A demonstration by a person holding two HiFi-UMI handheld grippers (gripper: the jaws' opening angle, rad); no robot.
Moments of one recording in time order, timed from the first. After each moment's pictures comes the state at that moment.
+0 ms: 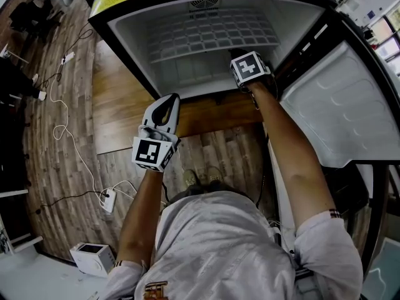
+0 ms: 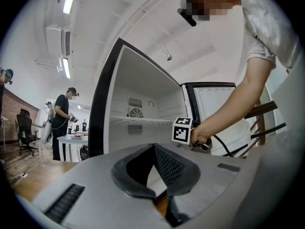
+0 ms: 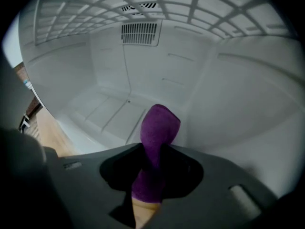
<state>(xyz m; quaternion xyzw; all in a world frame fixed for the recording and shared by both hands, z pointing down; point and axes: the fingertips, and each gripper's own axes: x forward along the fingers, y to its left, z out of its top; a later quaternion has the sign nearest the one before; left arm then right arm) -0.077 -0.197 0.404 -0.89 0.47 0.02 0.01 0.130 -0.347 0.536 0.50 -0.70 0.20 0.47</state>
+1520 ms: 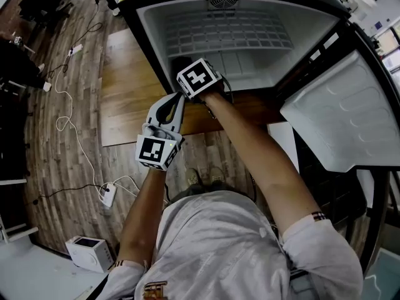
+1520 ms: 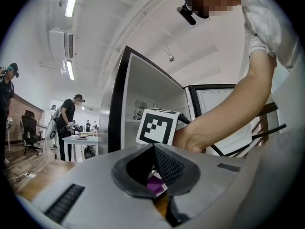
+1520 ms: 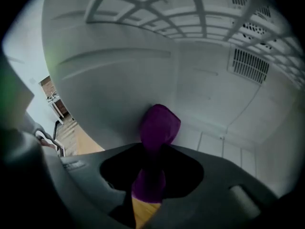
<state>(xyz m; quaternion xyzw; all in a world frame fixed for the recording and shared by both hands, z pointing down) -0.105 -0.185 0.399 -0.88 0.48 0.02 0.01 -0.111 -0.293 0.516 0.34 -0.82 0.19 0.41</state>
